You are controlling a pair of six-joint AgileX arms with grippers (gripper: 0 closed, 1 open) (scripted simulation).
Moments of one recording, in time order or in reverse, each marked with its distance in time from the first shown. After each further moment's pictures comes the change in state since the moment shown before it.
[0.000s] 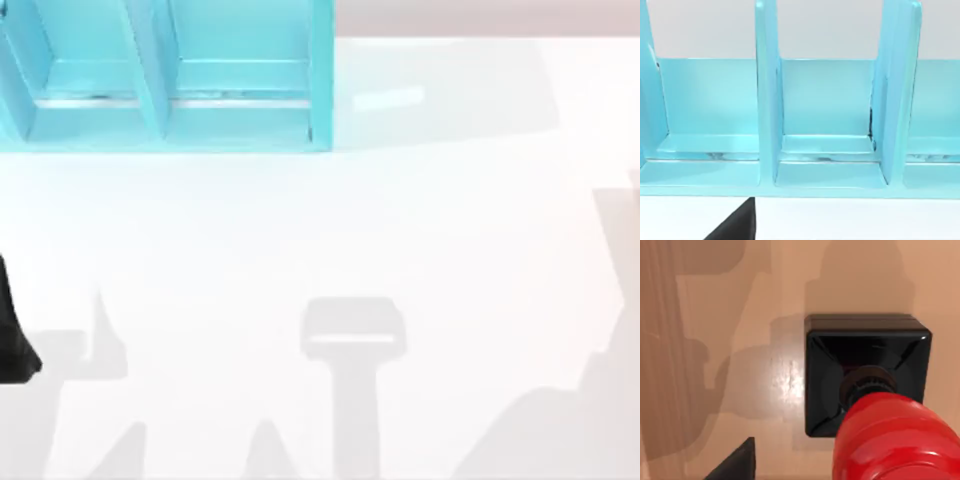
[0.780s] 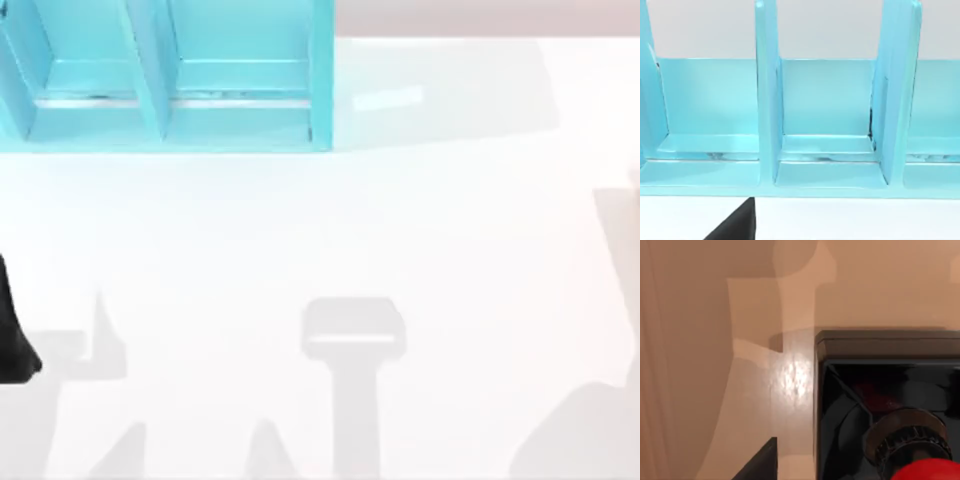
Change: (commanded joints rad) left arm 0.000 0.000 0.000 0.000 0.000 0.000; right arm 0.000 0.038 -0.140 0.169 0.000 0.001
